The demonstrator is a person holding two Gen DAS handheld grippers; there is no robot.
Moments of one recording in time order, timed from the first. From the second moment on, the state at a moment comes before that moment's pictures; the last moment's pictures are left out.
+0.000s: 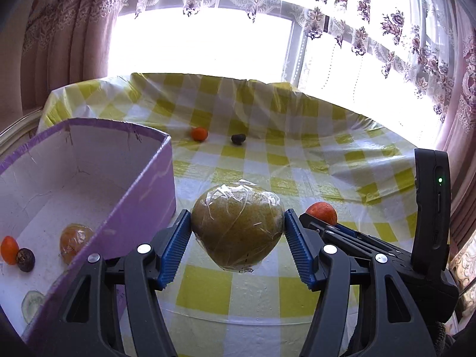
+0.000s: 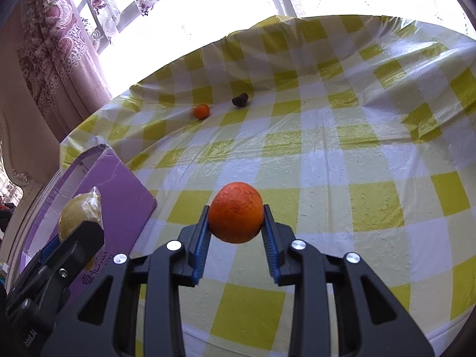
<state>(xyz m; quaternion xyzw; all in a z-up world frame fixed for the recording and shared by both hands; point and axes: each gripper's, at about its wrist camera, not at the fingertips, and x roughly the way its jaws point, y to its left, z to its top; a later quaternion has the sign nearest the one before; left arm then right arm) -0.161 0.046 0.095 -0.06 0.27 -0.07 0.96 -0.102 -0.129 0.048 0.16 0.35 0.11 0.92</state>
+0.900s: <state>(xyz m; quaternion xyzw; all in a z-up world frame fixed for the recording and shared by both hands) -0.209 0.213 0.153 -0.12 0.24 0.12 0.96 -0.141 0.062 0.151 0.00 0.25 0.30 0.92</state>
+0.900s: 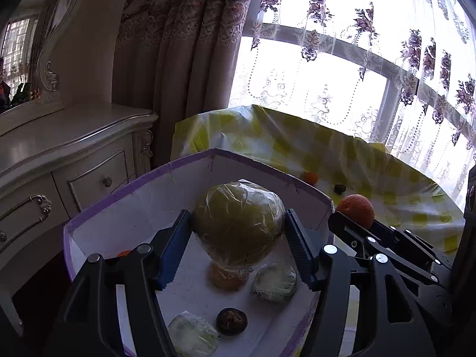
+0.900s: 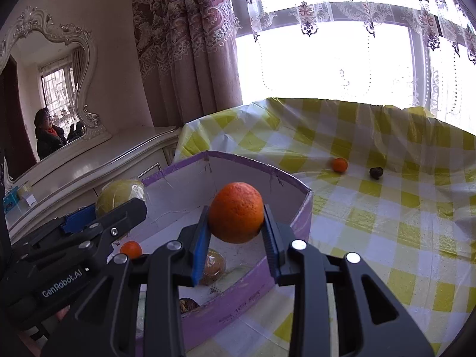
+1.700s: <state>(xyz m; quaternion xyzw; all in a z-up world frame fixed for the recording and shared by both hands) -0.185 0.271 0.118 -0.09 0.38 0.16 0.91 -0.126 0.179 0.094 -0.21 0.40 0.31 0.84</state>
